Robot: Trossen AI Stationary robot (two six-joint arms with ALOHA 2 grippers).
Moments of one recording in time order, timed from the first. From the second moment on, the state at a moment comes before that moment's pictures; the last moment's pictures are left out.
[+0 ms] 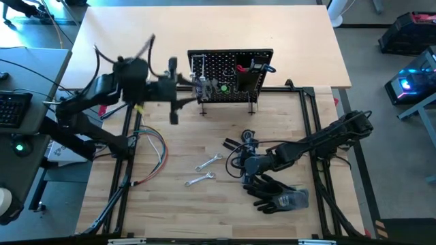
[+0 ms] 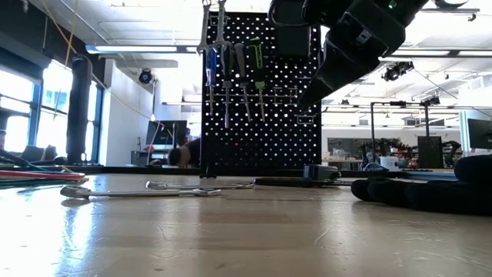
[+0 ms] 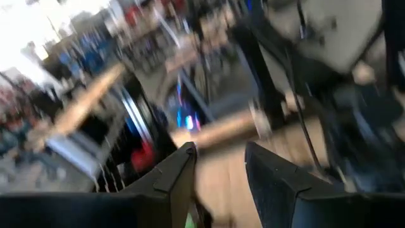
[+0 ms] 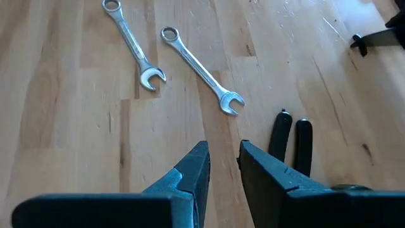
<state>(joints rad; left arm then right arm) 0.08 1.34 1.82 -0.69 -0.09 0.53 0.33 1.58 0.98 -0.31 0.42 0.25</state>
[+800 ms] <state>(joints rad) -0.37 1.29 1.47 -1.31 -0.36 -0.21 0.27 1.59 0.98 -0.14 0.20 0.02</state>
